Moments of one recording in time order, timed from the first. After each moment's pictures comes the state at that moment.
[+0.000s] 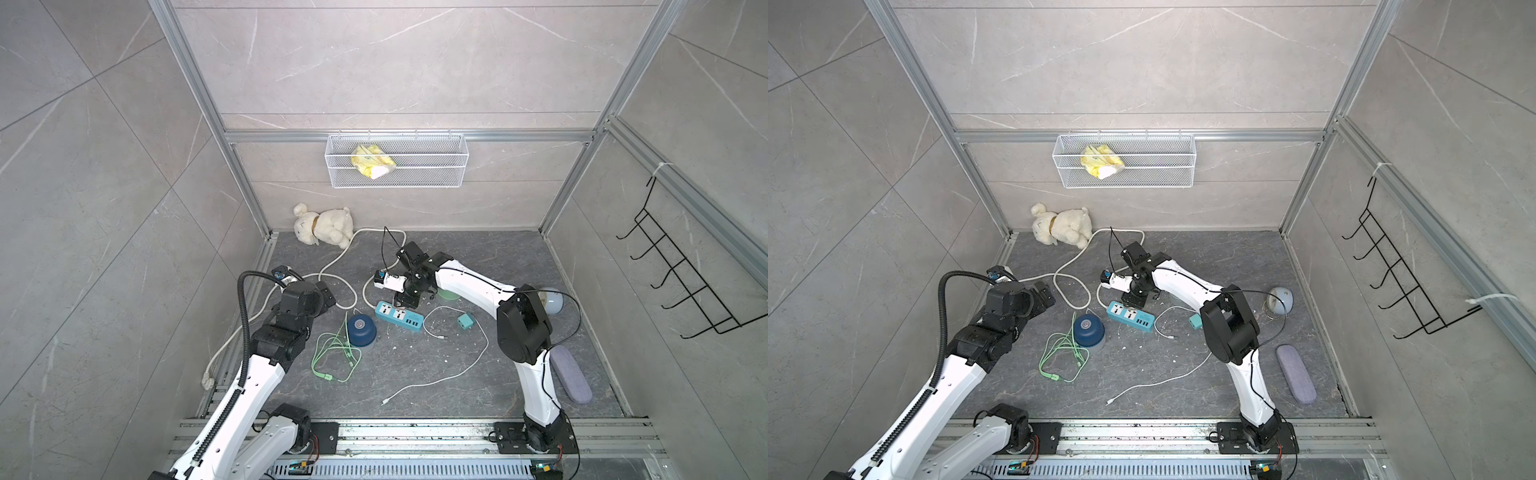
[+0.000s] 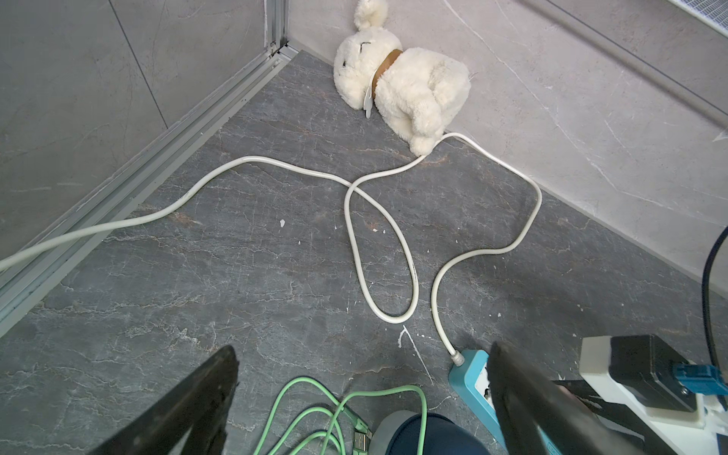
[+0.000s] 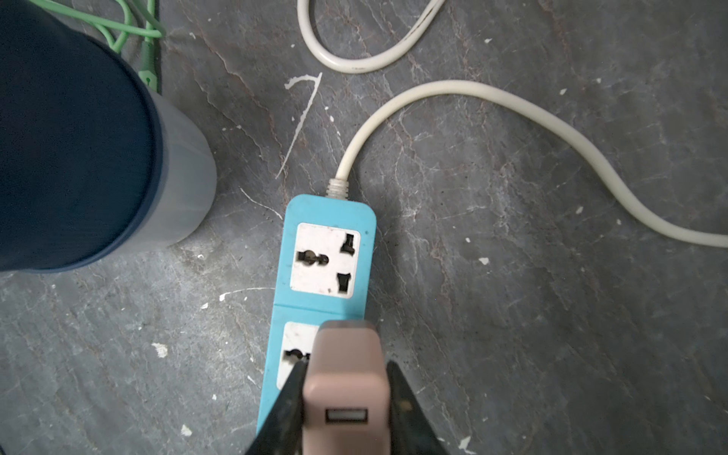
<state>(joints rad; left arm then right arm) -0.32 0.89 0.84 -0.56 -0.39 -0.63 0.67 2.14 1.80 -0.83 -0.26 -0.63</state>
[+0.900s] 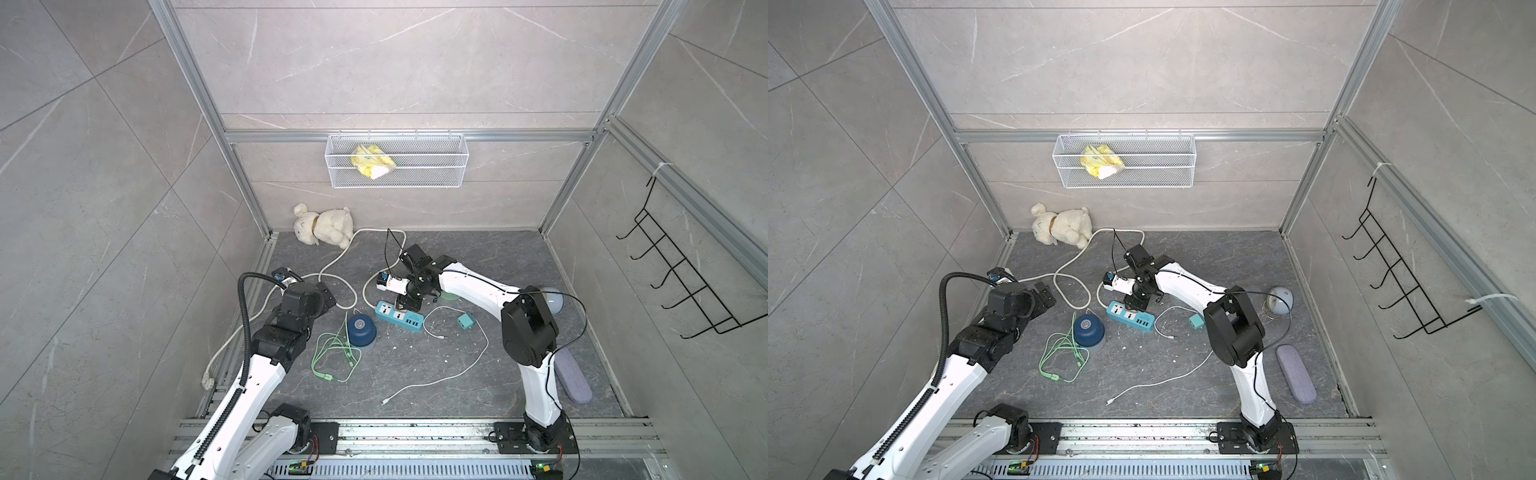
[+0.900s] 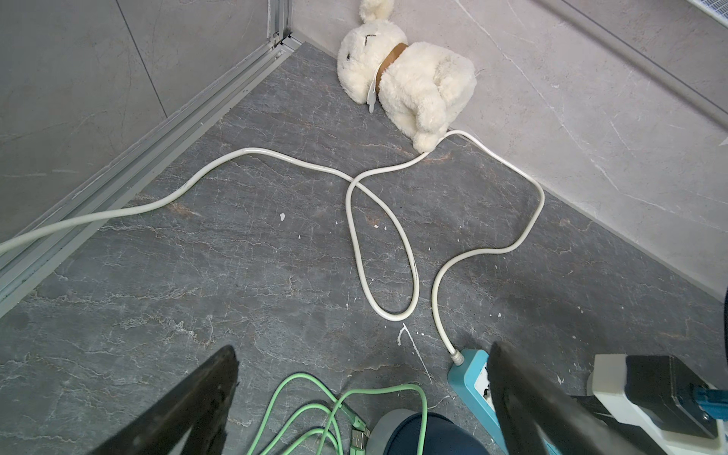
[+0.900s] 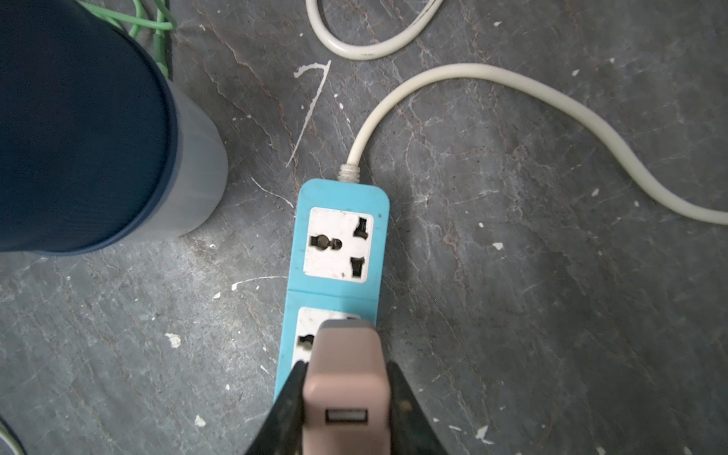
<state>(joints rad) -0.32 0.89 0.83 -0.56 -0.39 -0.66 0.67 2.09 1.71 -0.79 -0.27 -0.61</state>
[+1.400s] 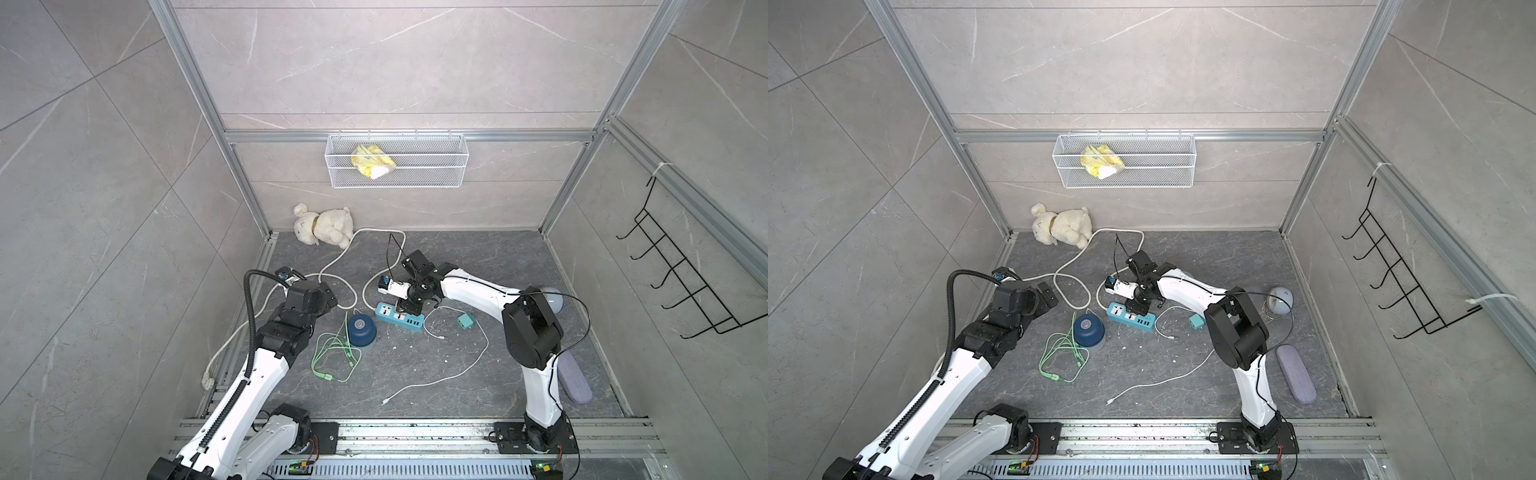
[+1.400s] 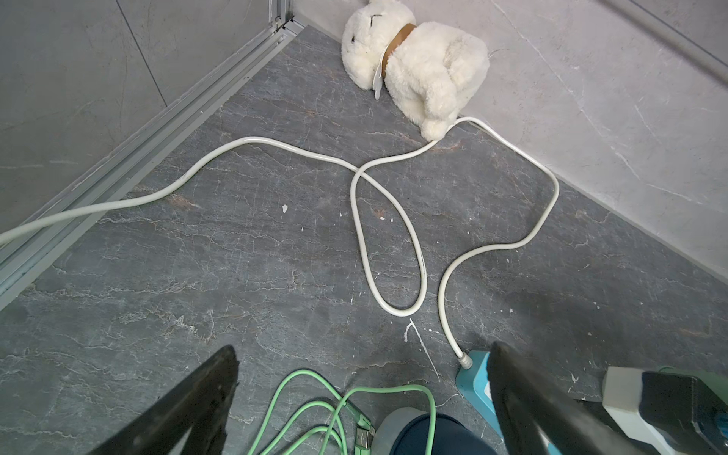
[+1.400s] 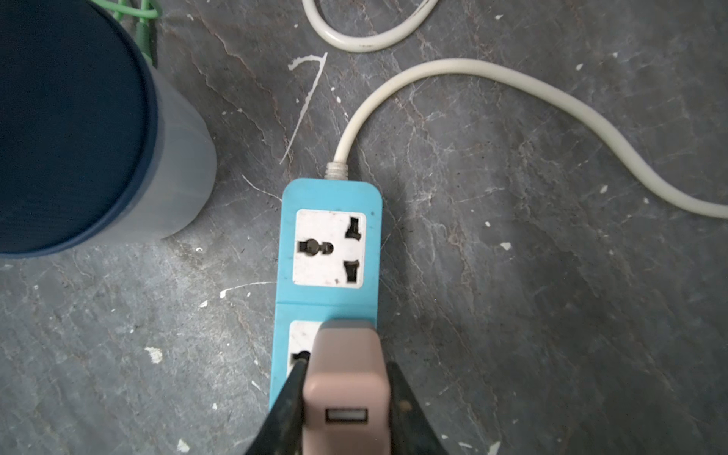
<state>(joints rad) -0.32 0.94 0.83 -0.56 -0.39 -0.66 0.67 2.06 1.60 -0.66 -0.26 -0.60</state>
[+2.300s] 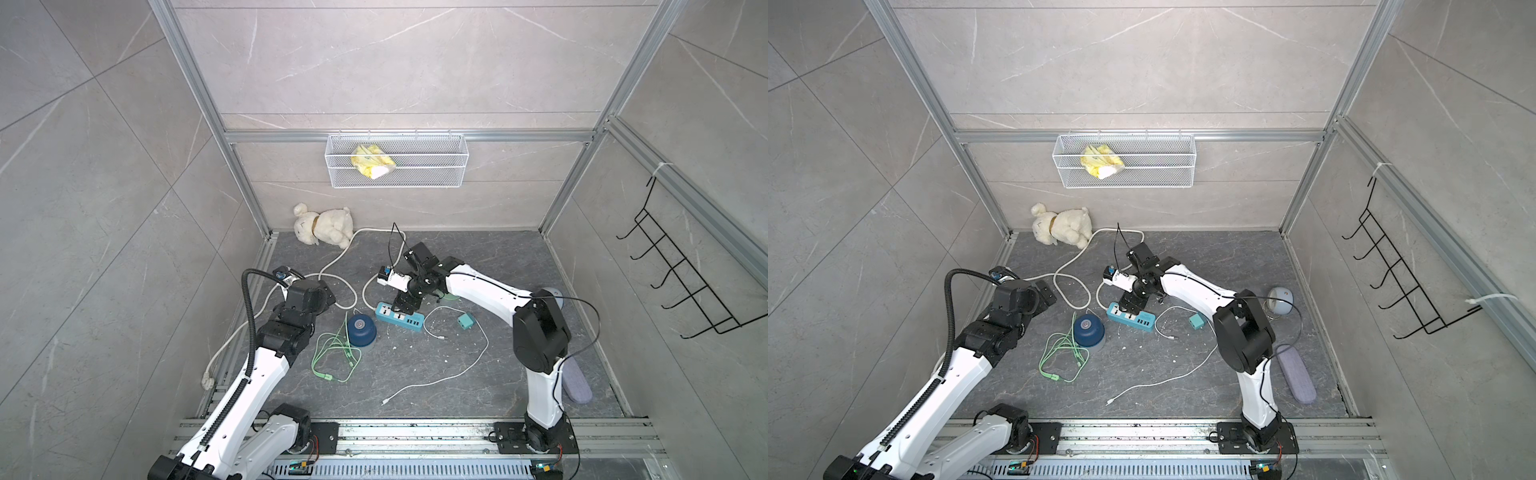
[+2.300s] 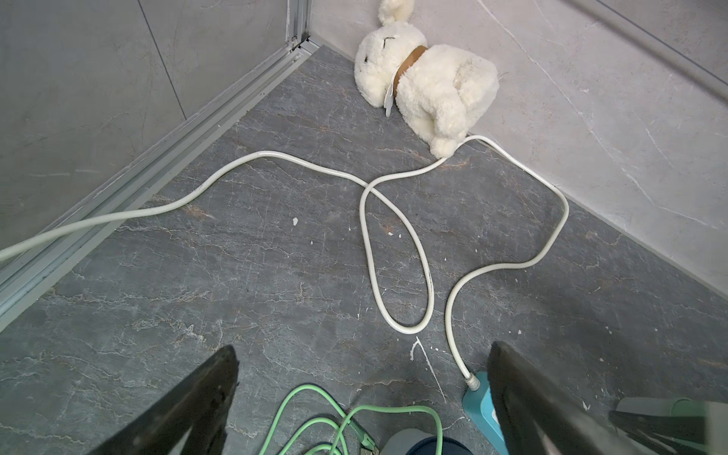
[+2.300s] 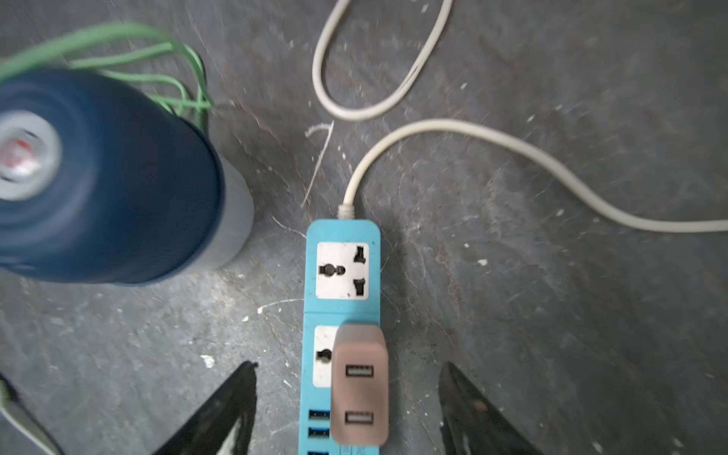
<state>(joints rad) -0.32 0.94 0.83 -0.54 -0.44 -0.67 0.67 1.95 1.64 -0.70 -0.33 -0.49</state>
